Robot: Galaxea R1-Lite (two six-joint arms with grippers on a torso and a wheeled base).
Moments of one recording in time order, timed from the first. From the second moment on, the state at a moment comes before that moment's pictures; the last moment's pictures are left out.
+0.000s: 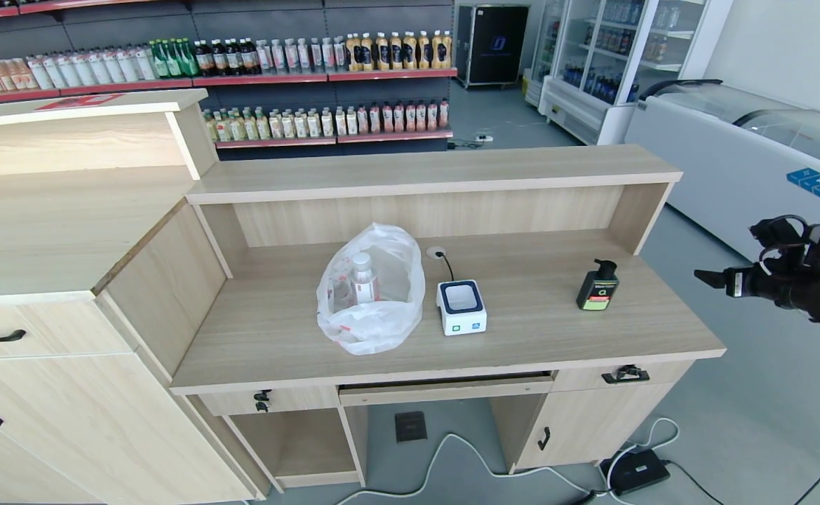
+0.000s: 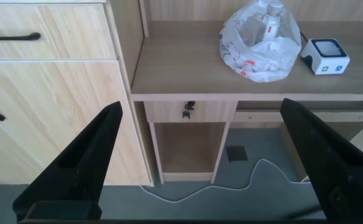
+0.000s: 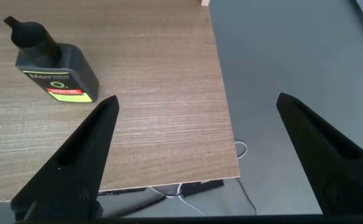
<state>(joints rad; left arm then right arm) 0.00 0.00 0.00 0.00 0.04 -0.01 -0.47 2.40 -1.57 -0.51 0.36 -0.31</state>
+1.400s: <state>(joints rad) 0.00 0.00 0.00 0.00 0.04 -0.01 -0.29 2.70 -1.90 -0.55 0.36 -0.20</state>
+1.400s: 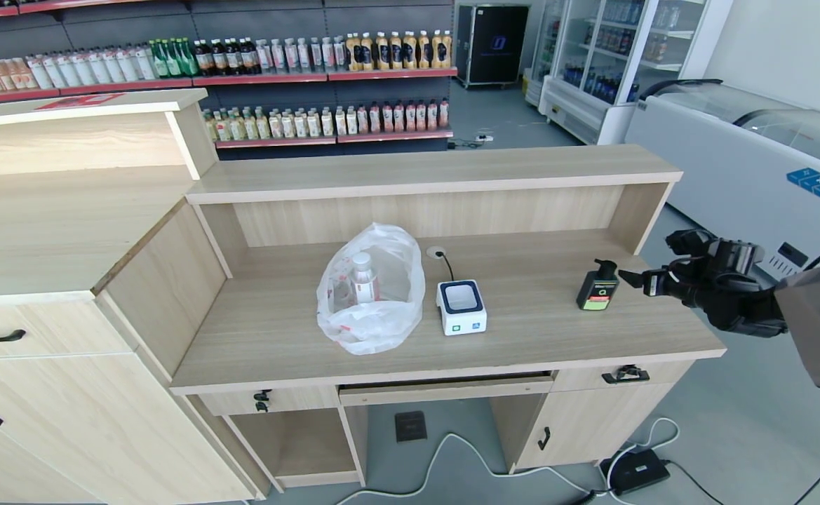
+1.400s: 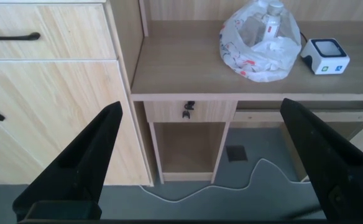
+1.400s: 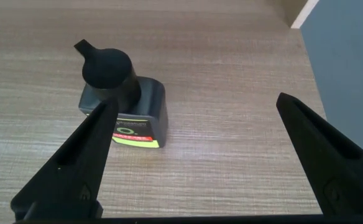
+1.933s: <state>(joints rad) 0.00 0.00 0.00 0.00 0.04 -0.01 -0.22 2.76 -1.94 -0.57 0.36 -0.19</state>
